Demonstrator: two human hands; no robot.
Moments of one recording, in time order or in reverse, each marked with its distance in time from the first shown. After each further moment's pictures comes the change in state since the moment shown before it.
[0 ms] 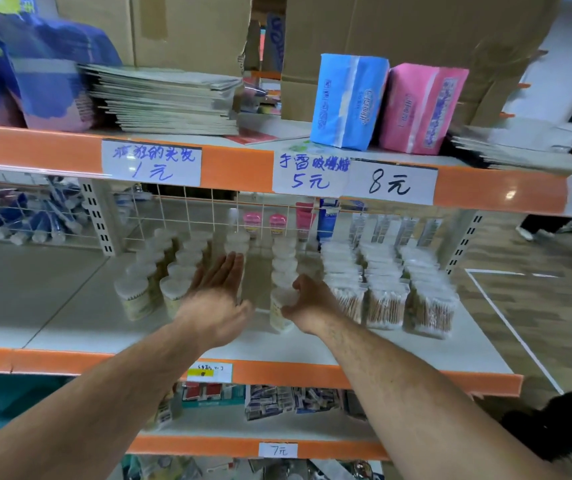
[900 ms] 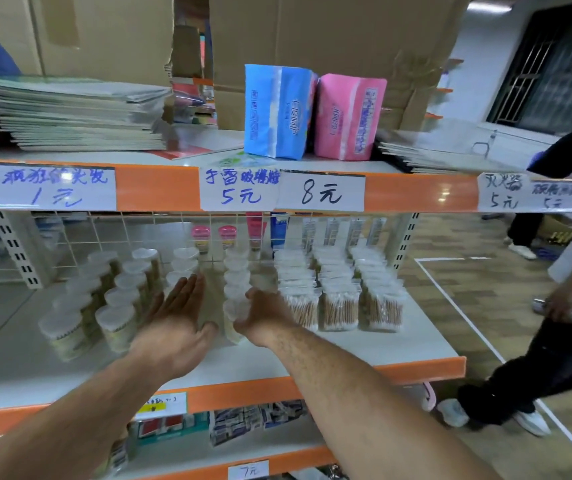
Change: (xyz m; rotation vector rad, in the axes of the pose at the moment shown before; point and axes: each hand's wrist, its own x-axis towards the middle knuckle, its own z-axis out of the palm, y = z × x) left_hand 0.007 0.015 0.012 -0.036 0.019 0.048; right_hand 0.002 -0.002 0.003 0.005 0.010 0.033
